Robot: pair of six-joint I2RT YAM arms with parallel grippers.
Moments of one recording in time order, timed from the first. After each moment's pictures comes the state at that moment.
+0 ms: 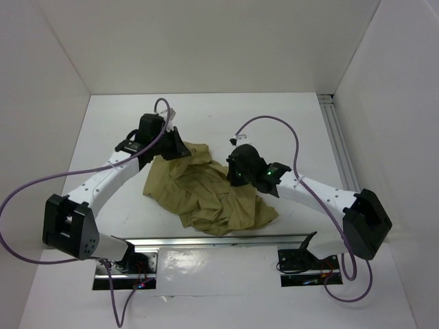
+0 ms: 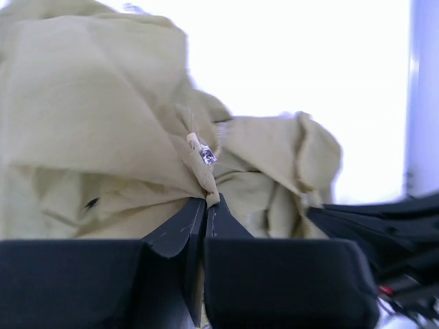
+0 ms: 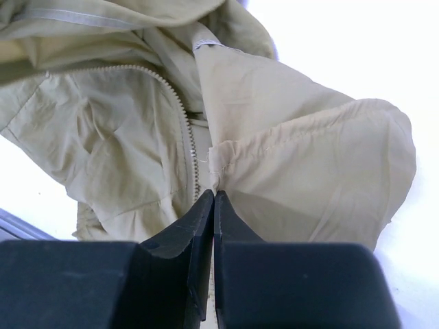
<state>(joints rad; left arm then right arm) -0.34 1.40 1.10 -0.41 0.23 -0.55 0.80 1.37 0.93 -0.30 0.16 0.51</state>
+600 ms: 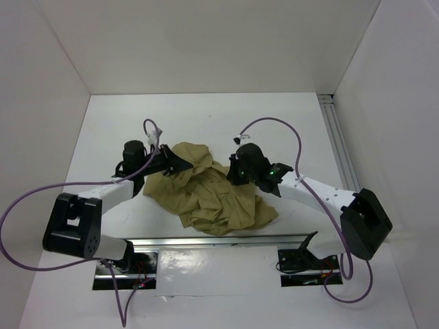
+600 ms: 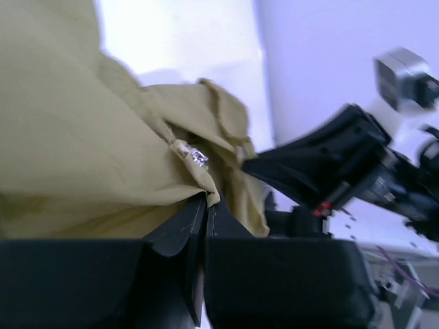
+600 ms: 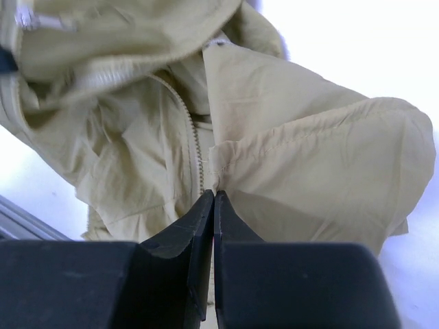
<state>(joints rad) -0.15 1.37 0.61 0.34 0.76 -0.84 0.76 1.37 0.88 -0.22 0.08 0.52</state>
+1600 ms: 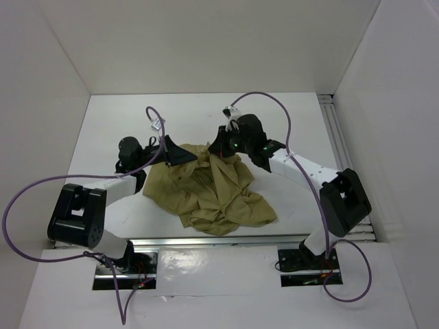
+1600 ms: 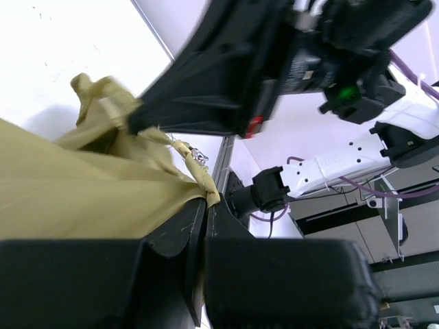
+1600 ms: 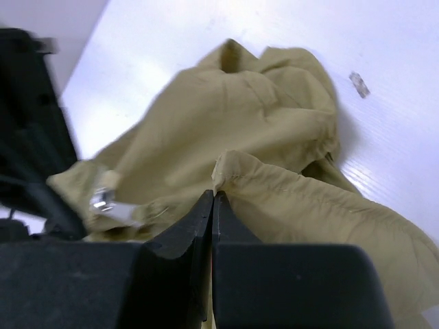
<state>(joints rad) -0.15 1.48 0.62 0.96 1.06 -1.05 0.61 1.61 1.14 0.03 -0.32 0.44</state>
